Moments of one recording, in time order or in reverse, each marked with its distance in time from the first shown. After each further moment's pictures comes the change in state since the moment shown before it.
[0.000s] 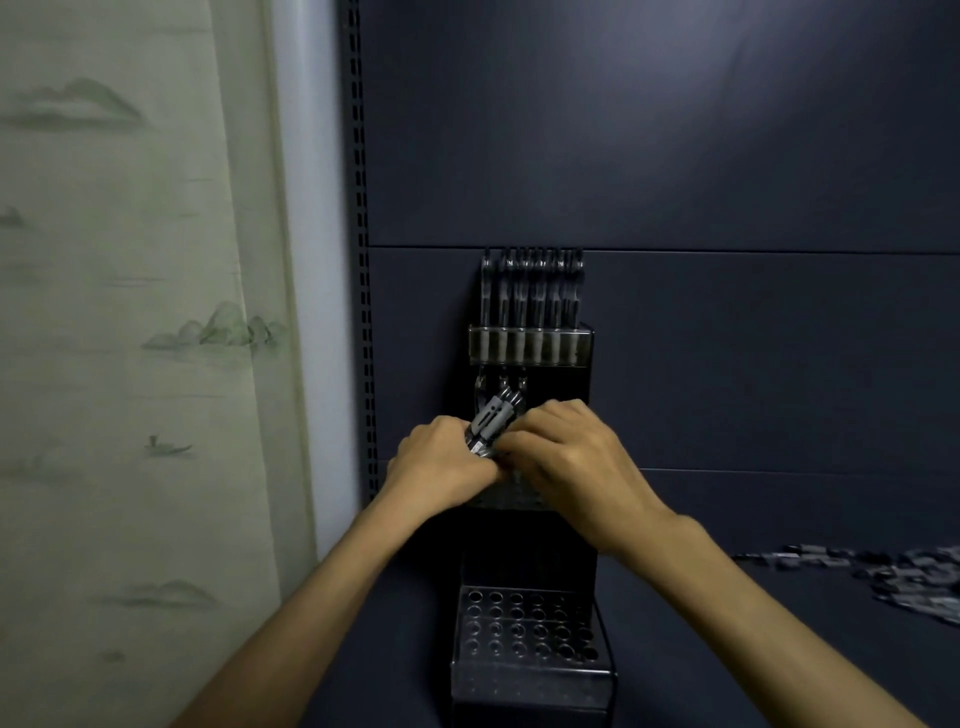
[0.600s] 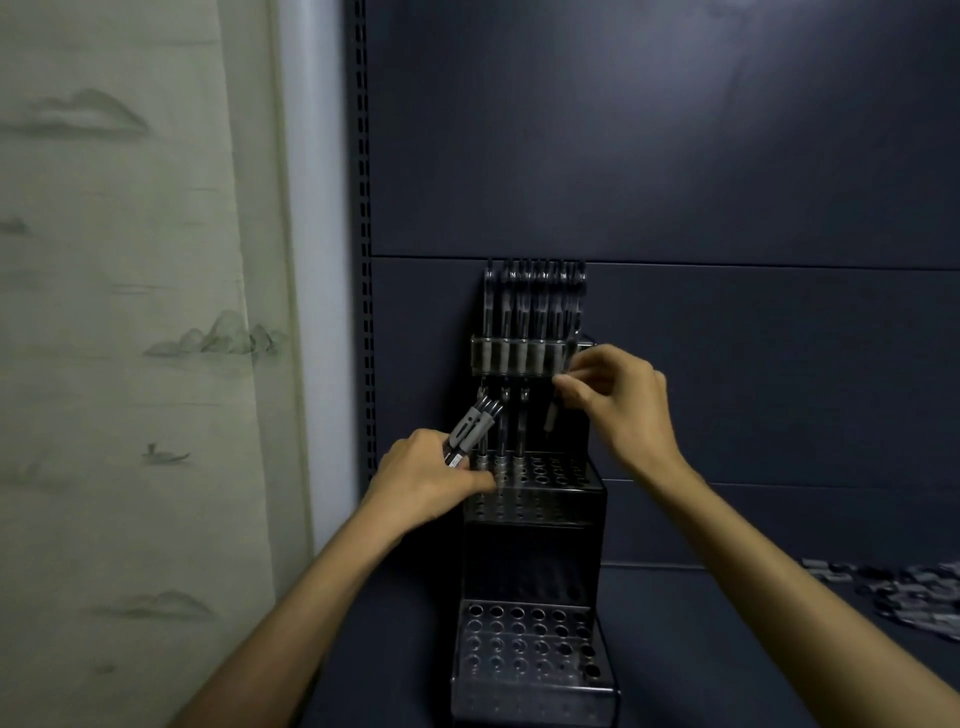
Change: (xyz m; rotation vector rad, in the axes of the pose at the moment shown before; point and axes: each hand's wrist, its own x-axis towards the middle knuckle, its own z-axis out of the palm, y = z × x) left_hand -0.002 -0.016 -0.006 -0.144 0.022 0.051; right_hand 0.026 0.055 -0.006 0.498 0.254 0.771
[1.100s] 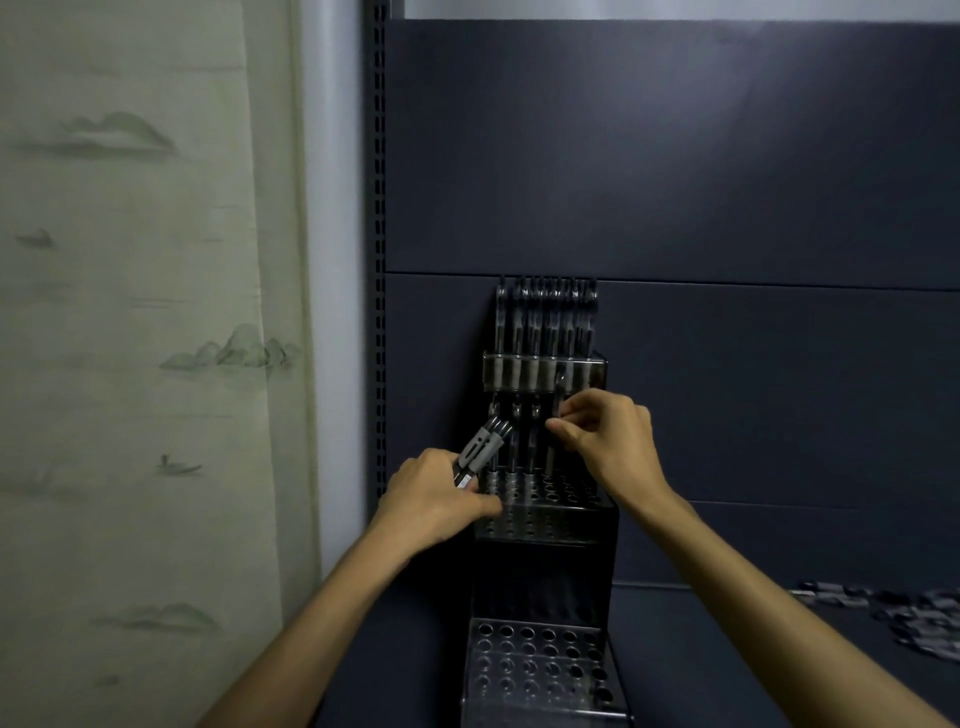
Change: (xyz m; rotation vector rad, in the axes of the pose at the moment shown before) left_hand 0.000 -0.007 0.002 0.009 0.003 0.006; right_hand -0.006 0.017 0.022 -0.148 -0.090 0.084
